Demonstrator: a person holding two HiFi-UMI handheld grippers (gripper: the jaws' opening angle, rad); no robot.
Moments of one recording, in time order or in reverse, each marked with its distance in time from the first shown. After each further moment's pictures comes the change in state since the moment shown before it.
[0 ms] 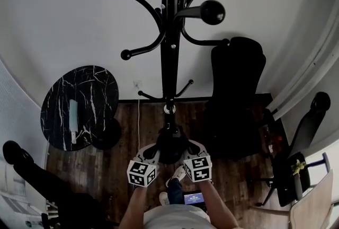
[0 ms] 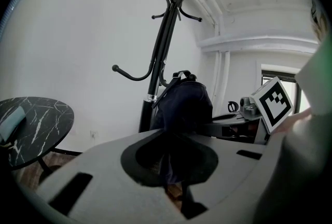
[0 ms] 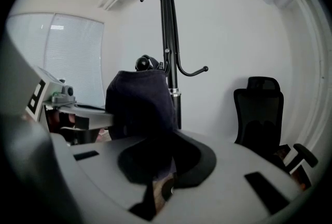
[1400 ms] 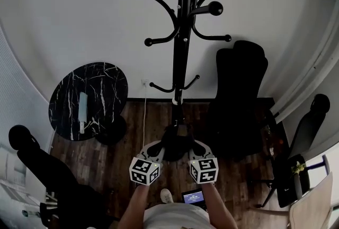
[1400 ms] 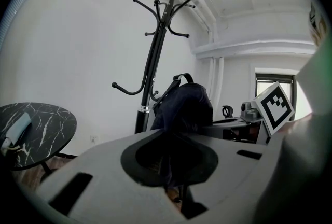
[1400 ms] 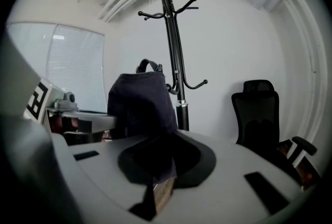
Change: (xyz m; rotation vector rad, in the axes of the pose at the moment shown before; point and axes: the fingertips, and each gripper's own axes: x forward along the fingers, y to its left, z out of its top) left arm -0.063 -0.038 0.021 0.020 -0.057 -0.015; right arm -0.069 0.039 0.013 0.061 -0.088 0.003
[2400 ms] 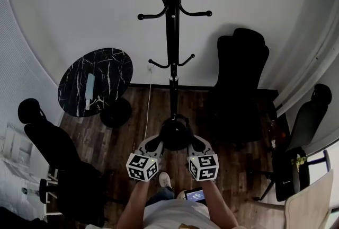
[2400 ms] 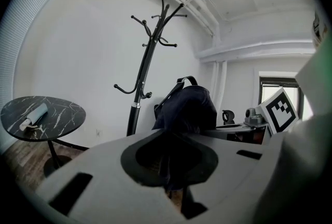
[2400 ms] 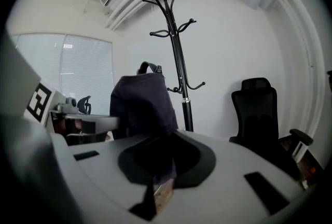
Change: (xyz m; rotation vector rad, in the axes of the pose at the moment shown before) left arm -0.073 -0.102 -0.023 -0.055 -0.045 0.098; right arm -0.120 0.015 -0.032 0.020 -0.027 0.080
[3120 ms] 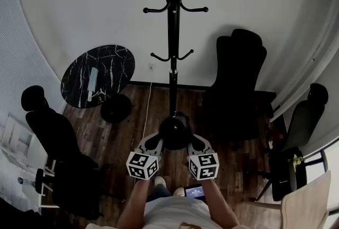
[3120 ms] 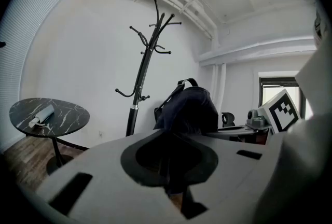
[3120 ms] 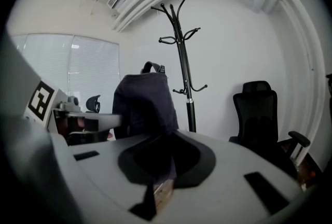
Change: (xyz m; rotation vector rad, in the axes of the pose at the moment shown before) left arm -0.044 -0.042 -0.009 0.001 -0.045 0.041; right arm -0.057 0.019 -0.015 -0.028 -0.012 0.042
